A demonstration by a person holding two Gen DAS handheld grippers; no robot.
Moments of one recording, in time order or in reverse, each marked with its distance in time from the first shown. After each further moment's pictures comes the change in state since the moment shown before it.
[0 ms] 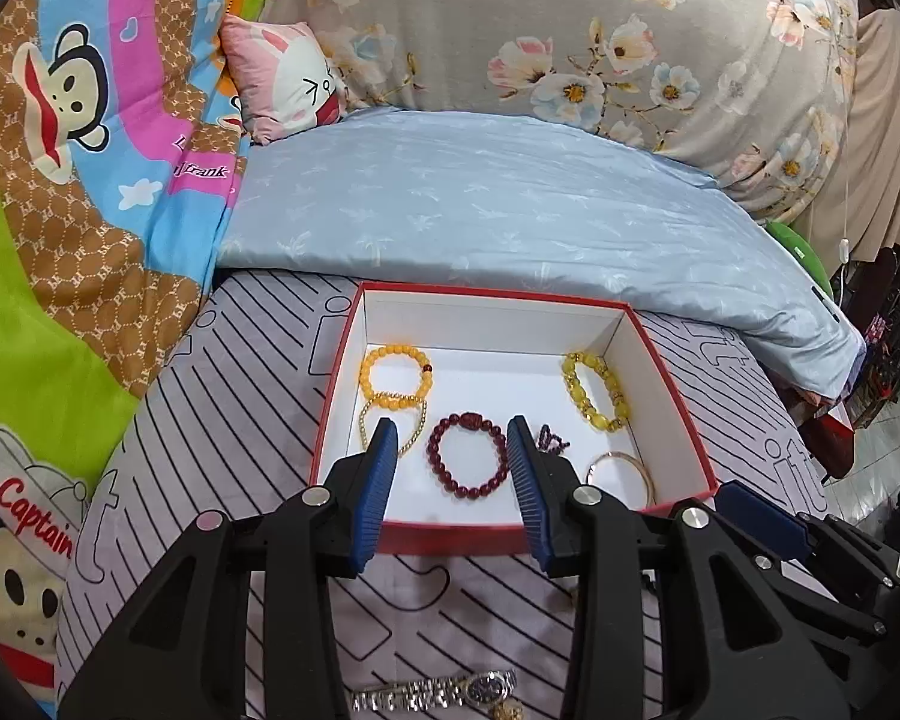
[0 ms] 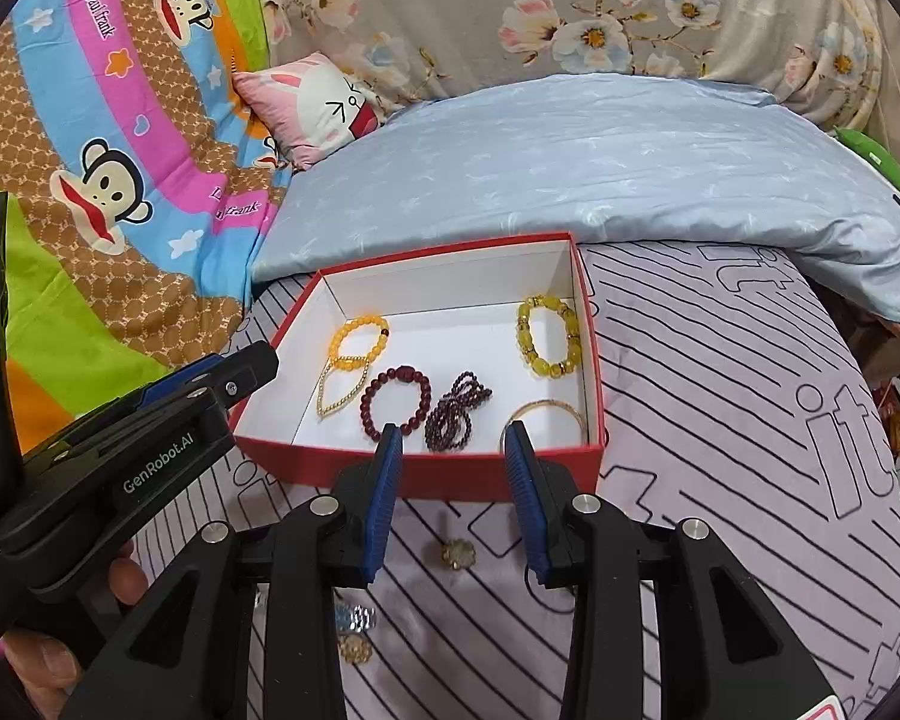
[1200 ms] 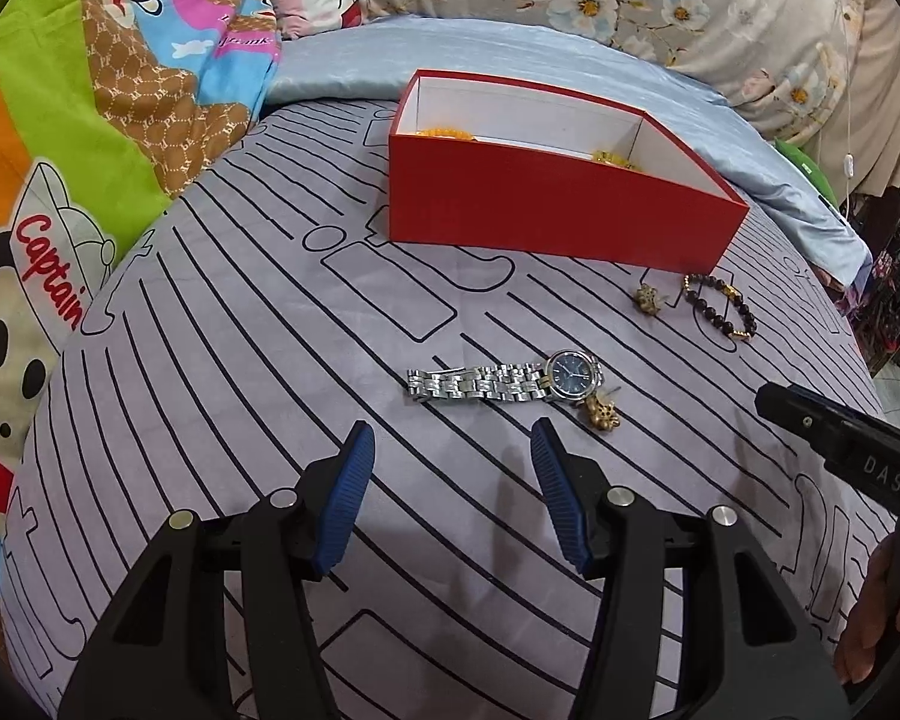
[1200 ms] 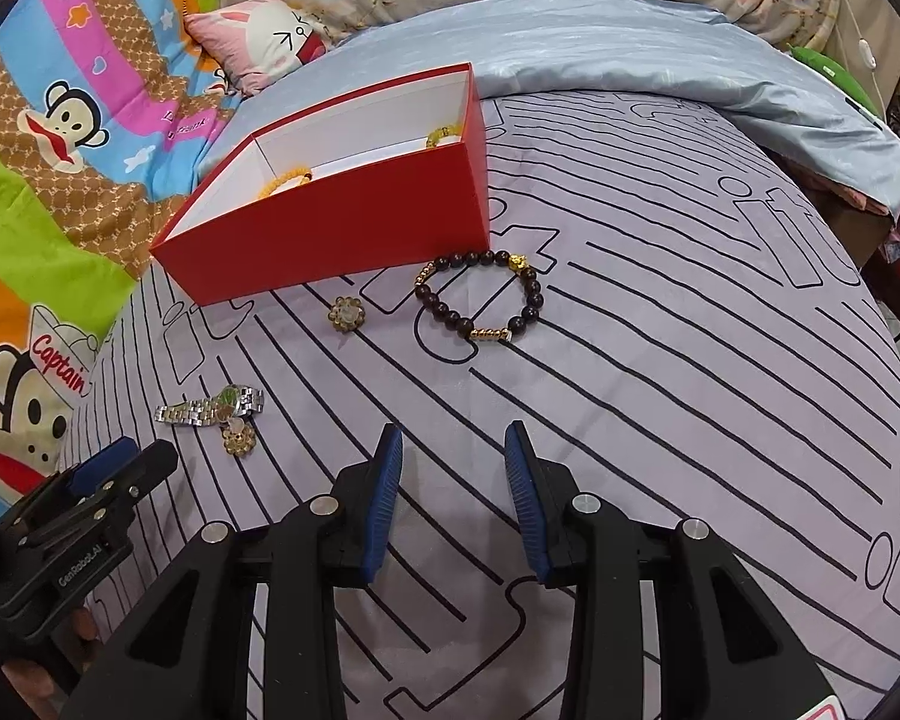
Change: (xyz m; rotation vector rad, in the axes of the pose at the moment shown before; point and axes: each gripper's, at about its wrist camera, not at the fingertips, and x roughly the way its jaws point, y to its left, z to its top) left arm -0.024 0.032 -0.141 -0.013 0.175 0.020; right arm -0.005 -0.043 -0.104 0.048 0.157 -0.083
